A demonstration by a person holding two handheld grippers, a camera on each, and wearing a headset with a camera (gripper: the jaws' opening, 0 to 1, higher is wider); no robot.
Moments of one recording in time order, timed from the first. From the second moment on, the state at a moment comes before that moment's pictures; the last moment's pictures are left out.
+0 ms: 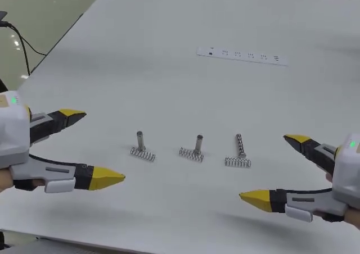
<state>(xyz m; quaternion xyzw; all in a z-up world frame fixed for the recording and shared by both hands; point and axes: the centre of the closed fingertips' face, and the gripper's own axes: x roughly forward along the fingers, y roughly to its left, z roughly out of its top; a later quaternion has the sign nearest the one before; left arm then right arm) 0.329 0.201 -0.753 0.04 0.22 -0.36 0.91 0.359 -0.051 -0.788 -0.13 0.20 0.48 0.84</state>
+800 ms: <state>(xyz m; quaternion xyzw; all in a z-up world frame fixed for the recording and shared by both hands) 0.332 0.205 -0.758 0.04 0.22 -0.36 0.91 0.366 -0.046 -0.786 -0.11 0.22 0.48 0.84</state>
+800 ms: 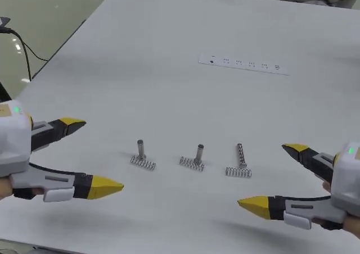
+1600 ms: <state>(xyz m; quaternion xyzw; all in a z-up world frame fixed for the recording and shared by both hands) 0.329 0.210 -0.759 0.04 0.22 -0.35 0.91 0.411 -0.031 -0.784 -0.06 0.30 0.44 0.85</state>
